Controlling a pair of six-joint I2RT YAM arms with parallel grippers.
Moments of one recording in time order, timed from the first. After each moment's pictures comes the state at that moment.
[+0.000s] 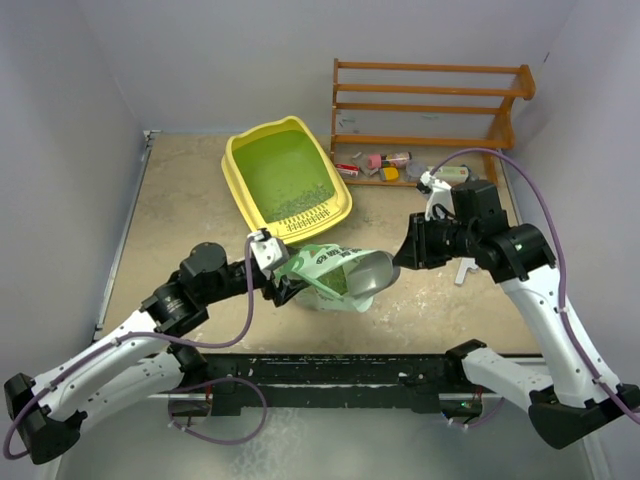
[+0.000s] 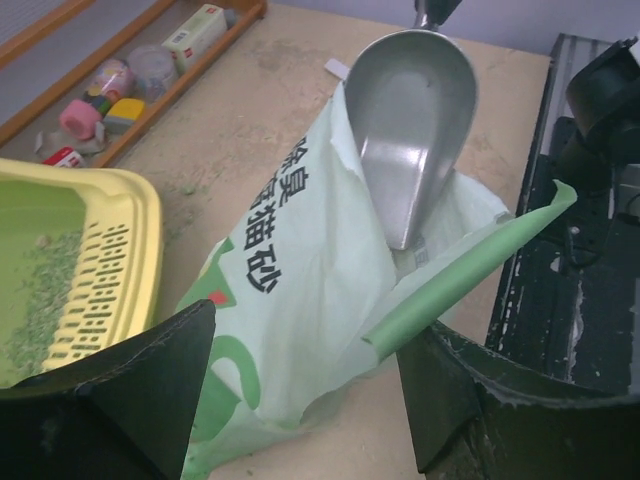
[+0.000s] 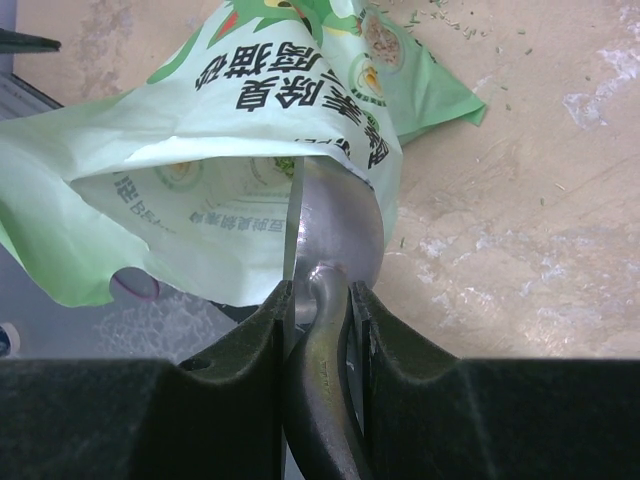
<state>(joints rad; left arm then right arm) -0.82 0.71 0.66 -0.09 0.29 0.11 0.39 1.01 1.29 -1.11 -0.35 0.26</state>
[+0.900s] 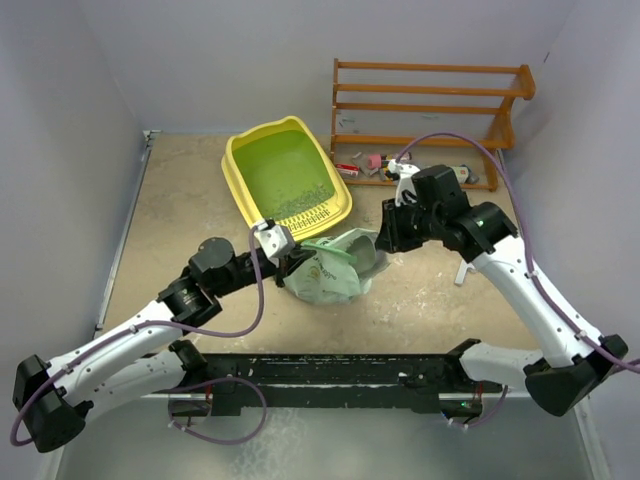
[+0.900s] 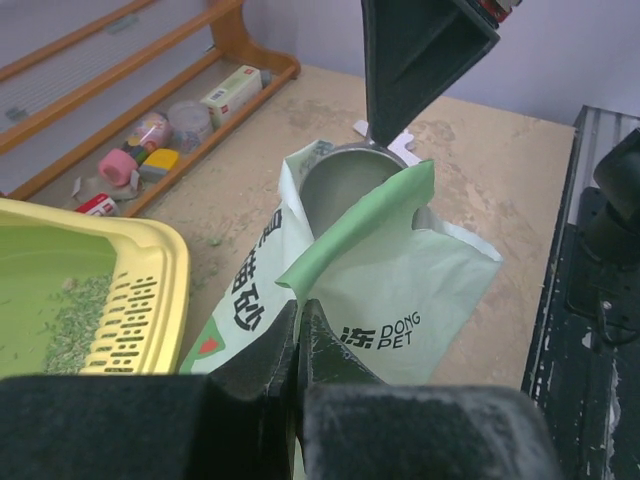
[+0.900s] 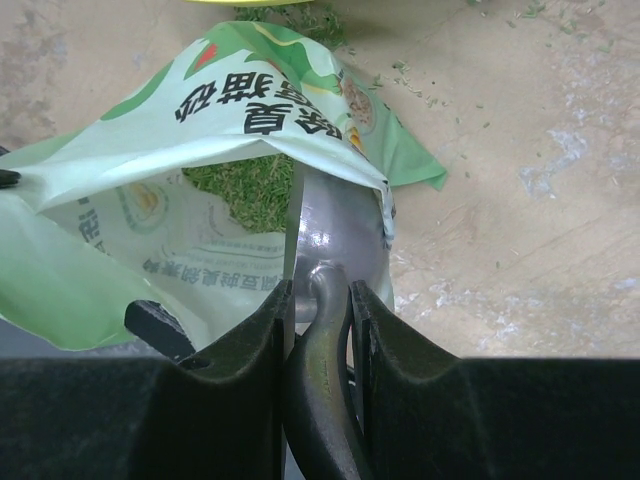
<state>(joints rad) -0.82 0.84 0.64 0.17 0.28 0.06 0.53 1.17 1.33 -0.98 -0.17 0.25</state>
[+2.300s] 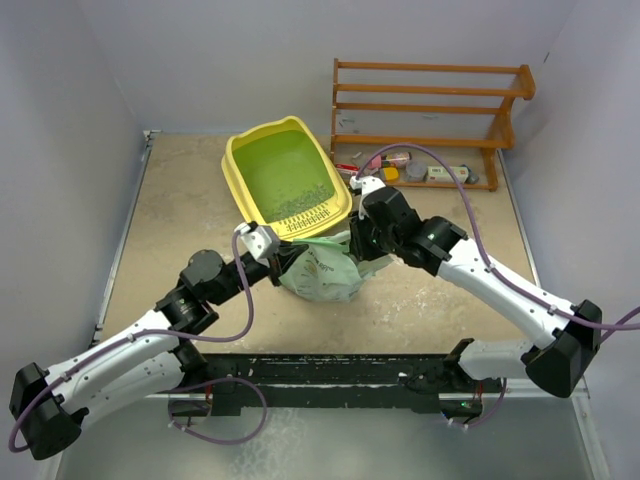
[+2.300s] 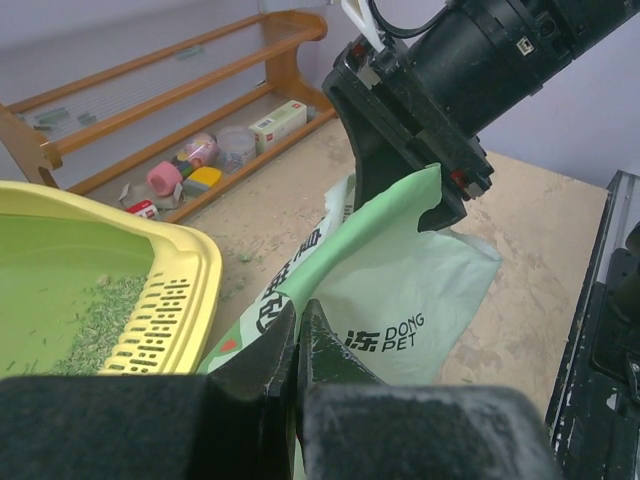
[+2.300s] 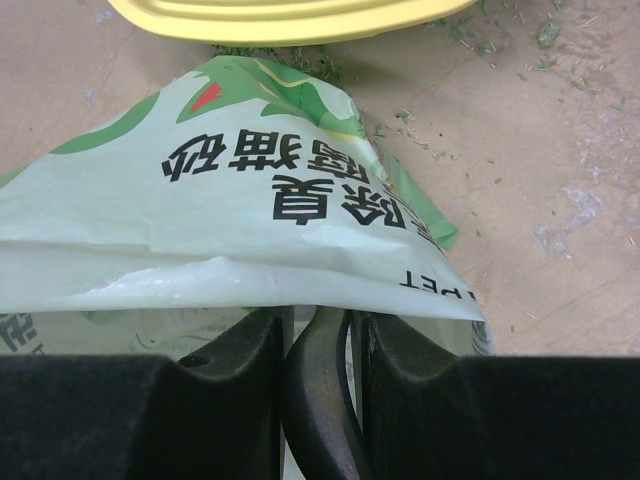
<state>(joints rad) -0.82 0.77 0.54 0.31 0.13 -0.01 0.78 1.28 1.20 -0.72 0.14 0.34</state>
